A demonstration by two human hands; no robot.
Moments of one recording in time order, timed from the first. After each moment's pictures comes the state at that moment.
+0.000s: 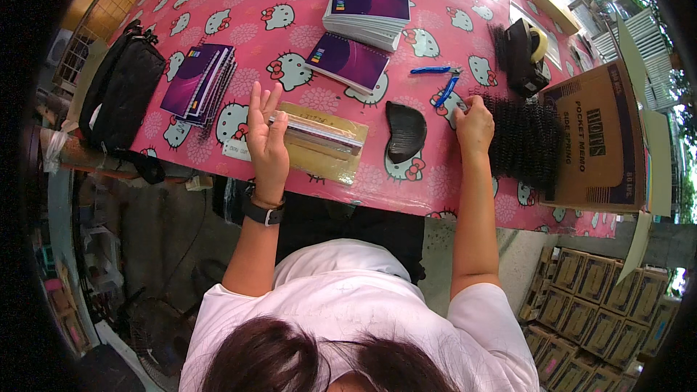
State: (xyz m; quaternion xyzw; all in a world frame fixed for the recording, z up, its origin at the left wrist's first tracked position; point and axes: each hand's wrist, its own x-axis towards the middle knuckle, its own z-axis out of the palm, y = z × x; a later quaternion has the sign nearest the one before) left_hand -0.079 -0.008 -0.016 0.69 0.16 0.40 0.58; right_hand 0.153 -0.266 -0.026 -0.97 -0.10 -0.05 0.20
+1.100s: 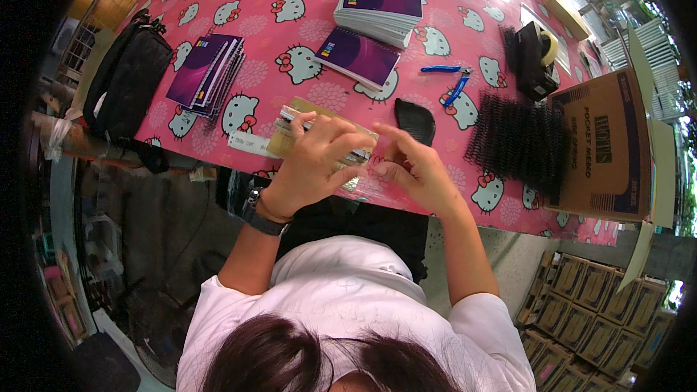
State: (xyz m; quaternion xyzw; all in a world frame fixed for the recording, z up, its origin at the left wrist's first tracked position) left_hand -0.086 -0.041 0.021 0.91 -0.06 0.27 0.31; right_hand 0.019 -0.222 0.037 -0.73 -0.38 0.25 0.51
